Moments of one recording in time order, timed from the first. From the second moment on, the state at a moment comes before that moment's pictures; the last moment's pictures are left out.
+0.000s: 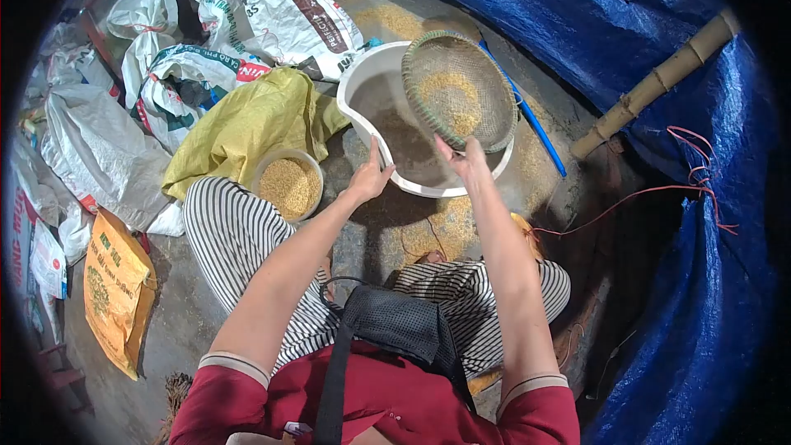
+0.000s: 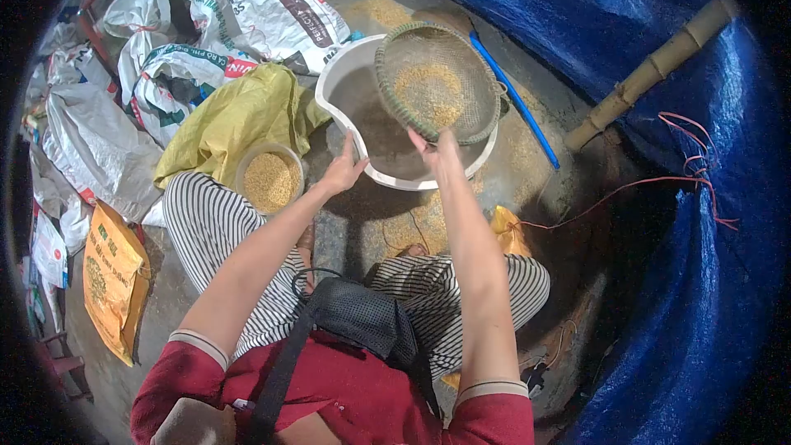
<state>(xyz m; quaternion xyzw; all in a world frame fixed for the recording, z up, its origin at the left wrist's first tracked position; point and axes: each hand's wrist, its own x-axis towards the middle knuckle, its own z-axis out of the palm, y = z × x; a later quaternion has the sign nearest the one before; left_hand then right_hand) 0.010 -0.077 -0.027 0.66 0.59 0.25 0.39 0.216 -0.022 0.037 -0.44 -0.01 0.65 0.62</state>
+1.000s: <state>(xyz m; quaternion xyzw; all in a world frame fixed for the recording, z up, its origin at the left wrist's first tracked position) 0.011 -0.075 -0.031 0.66 0.58 0.25 0.39 0.233 -0.036 0.071 -0.66 -0.20 0.42 0.59</state>
